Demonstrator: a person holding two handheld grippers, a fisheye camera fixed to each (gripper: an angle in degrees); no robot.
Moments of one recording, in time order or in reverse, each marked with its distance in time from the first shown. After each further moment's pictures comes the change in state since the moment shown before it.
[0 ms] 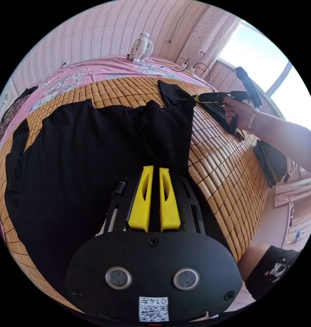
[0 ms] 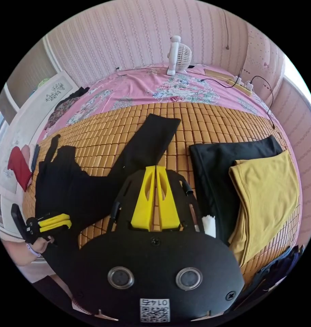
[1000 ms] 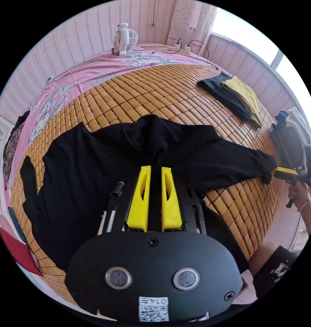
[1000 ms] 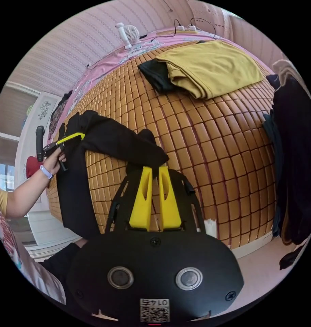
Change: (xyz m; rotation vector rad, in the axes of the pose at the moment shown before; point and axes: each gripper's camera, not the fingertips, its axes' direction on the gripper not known) left arm 0.033 -0.129 -0.001 -0.161 -0.141 0.153; right arm 0.127 0.227 -0.089 -0.215 -0.125 0.332
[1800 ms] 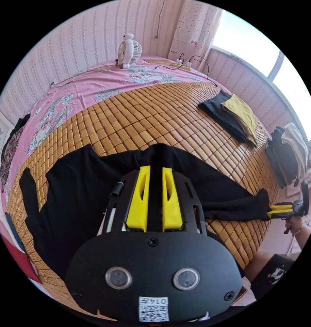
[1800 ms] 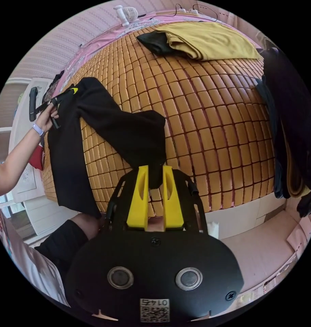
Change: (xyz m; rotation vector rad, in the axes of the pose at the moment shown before) left arm -0.006 -0.052 -0.034 0.105 0.035 -0.021; right arm -0.009 0.057 -0.007 -0.202 0.060 0.002
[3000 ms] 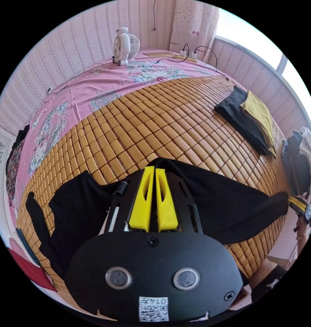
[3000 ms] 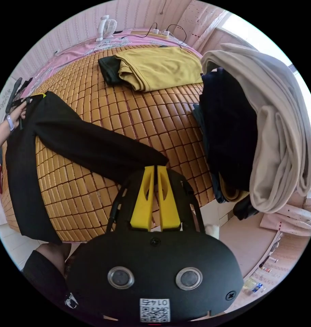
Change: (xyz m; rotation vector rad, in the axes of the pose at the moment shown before) left arm -0.003 -0.039 0.033 -0.063 -0.079 0.039; right arm -0.069 0.017 -0.034 0.189 0.433 0.094
